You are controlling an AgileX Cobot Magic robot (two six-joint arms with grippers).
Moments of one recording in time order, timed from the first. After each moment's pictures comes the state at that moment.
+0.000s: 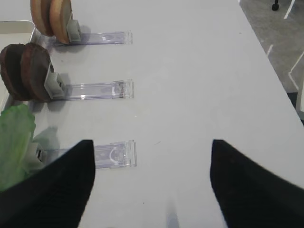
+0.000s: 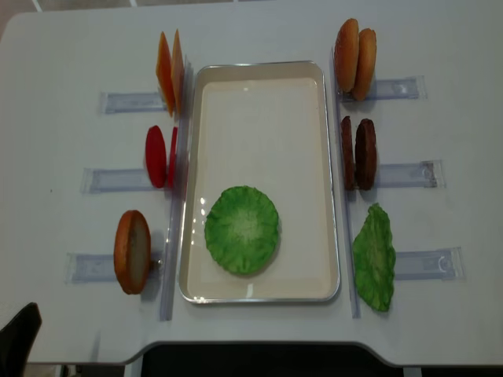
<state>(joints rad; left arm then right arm) -0.03 0.00 -0.47 -0.04 1.11 0.00 -0.08 -0.01 -0.51 0.07 1.14 -0.08</state>
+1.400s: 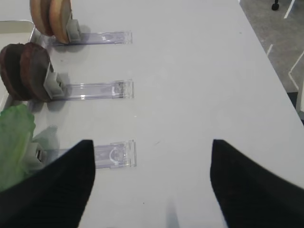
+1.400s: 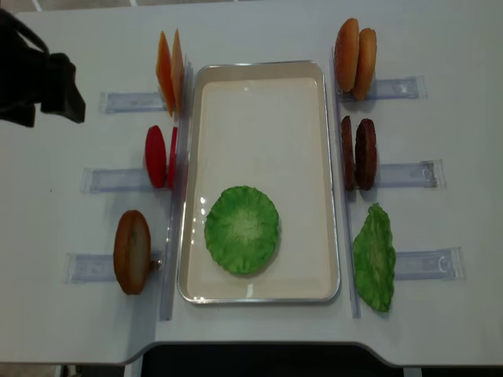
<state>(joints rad) -0.03 1.39 -1.22 -0.01 1.14 -0.04 -0.08 -0.01 -0.51 0.07 1.14 -0.08</state>
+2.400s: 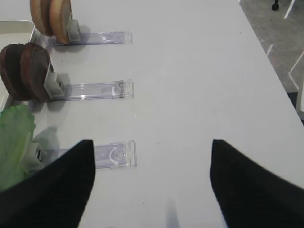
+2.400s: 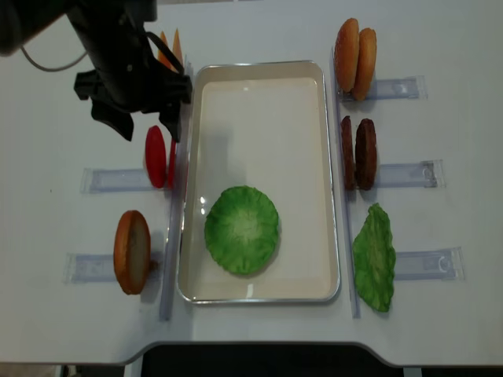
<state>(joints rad) -0.42 1.70 -1.36 0.10 1.20 -0.41 -0.08 -0.01 -0.51 0.07 1.14 -0.08</state>
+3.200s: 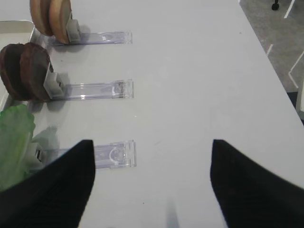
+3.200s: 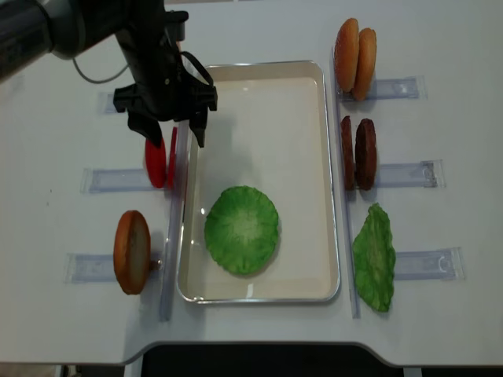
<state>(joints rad) -0.42 1.88 -1.41 0.07 1.08 -0.46 -0.08 -0.01 -0.51 0.07 1.14 -0.08</state>
